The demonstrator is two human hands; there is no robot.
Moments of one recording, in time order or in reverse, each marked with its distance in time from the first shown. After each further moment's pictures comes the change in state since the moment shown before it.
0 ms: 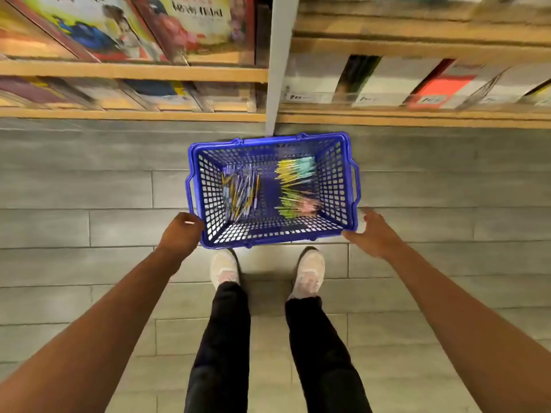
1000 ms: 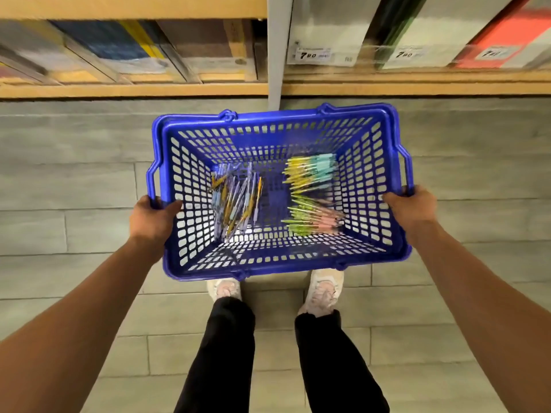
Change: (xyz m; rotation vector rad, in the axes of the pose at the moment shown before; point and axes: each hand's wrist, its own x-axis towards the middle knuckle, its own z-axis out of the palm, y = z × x) left_hand 0.115 -0.021 0.017 -0.225 0.248 0.064; right_hand 0.112 0.034 0.029 0.529 0.397 0.304
